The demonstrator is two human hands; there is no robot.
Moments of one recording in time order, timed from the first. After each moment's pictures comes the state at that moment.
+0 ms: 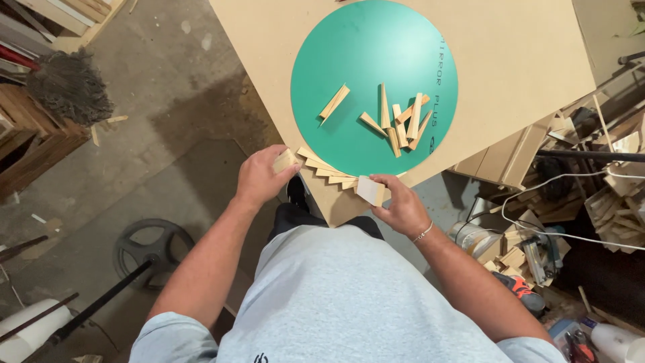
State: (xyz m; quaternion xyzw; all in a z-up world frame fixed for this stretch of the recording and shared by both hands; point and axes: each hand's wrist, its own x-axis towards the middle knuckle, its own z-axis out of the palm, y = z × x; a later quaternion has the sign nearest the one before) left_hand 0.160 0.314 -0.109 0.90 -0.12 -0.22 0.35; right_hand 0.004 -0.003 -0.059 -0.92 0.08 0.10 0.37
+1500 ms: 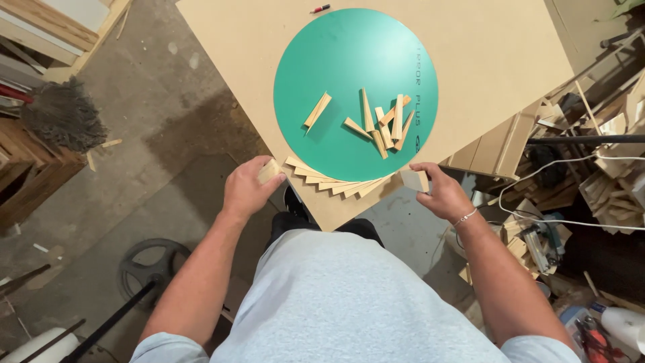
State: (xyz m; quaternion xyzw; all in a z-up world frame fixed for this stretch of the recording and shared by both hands) left_hand 0.167 0.312 -0.088 0.90 -0.09 -0.28 0.31; right_hand 0.007 -0.094 -0.001 -0.88 0.27 0.25 0.30
